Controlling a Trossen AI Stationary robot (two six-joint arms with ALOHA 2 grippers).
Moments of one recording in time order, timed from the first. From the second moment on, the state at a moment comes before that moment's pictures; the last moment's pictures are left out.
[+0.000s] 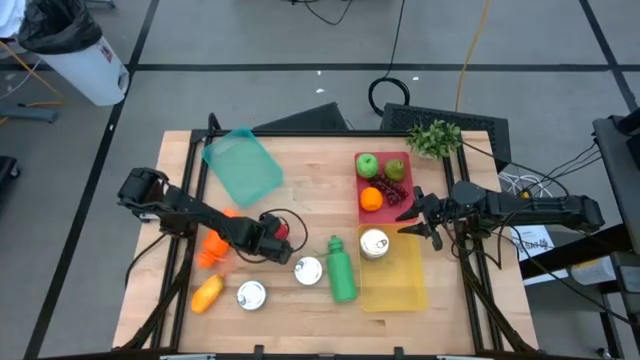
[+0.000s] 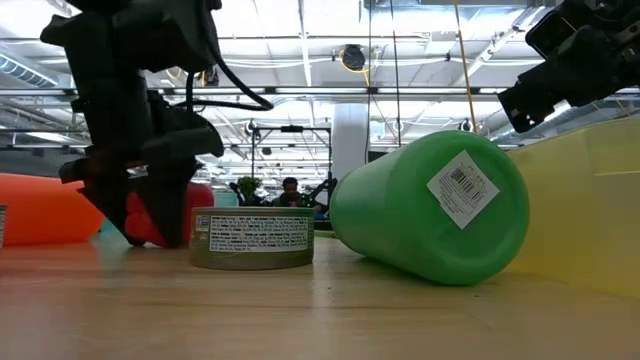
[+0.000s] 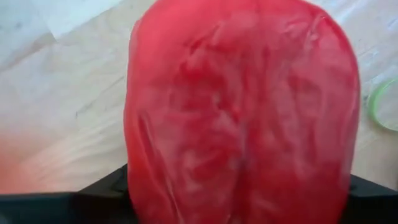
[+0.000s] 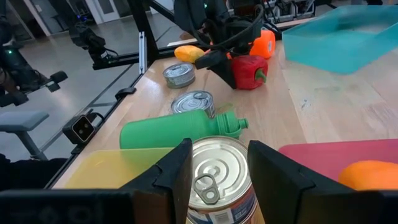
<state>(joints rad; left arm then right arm) -0.27 1.68 0.84 -0.55 -0.29 -1.29 -0.08 0.39 0.21 -0.04 -0.31 0.16</state>
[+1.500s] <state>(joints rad) -0.10 1.69 0.90 0.42 -0.28 -0.13 -0.01 1.32 0.43 0.91 -0.13 0.08</state>
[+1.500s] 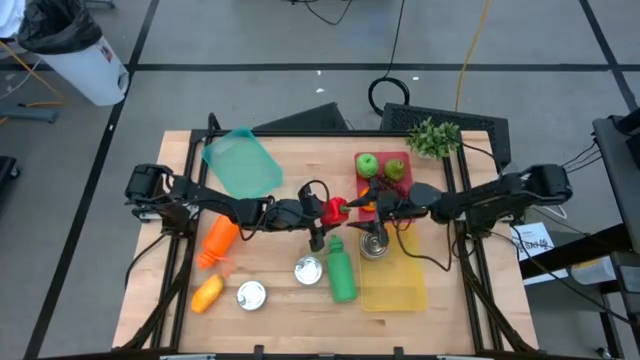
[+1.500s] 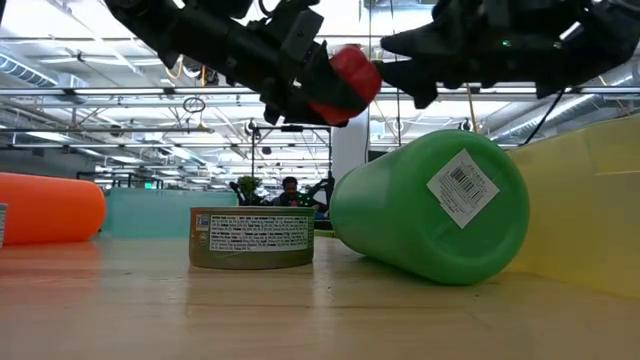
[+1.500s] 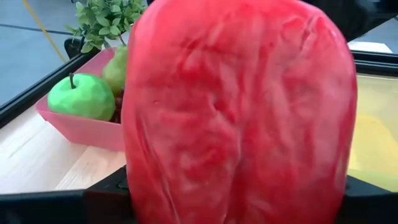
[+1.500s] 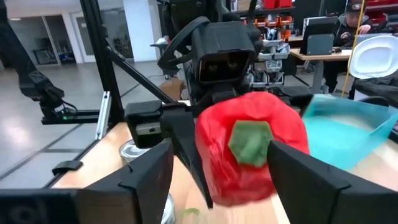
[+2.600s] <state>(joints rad) -0.10 1.69 0.90 0.41 -0.25 -0.13 -0.01 1.39 0.46 0.93 -0.12 -0.01</state>
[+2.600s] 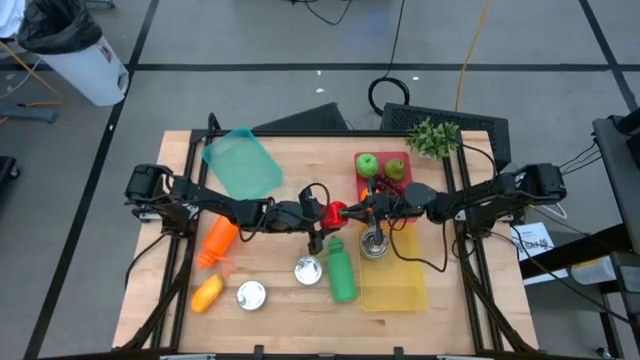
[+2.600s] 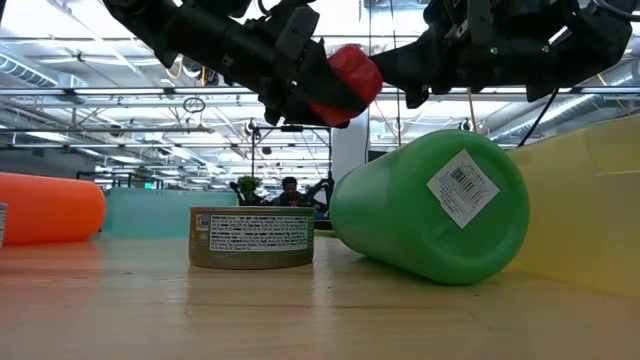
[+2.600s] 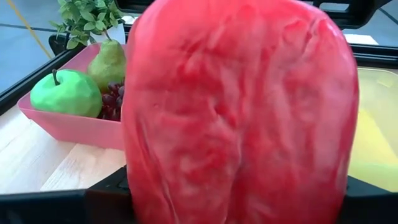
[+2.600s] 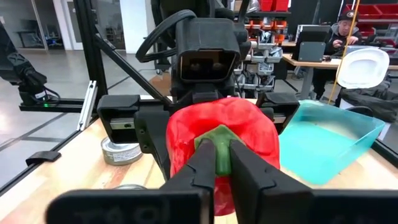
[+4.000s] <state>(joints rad) -0.10 1.57 0.90 0.39 -0.26 -0.15 -0.06 0.76 0.46 0.02 0.09 0.00</state>
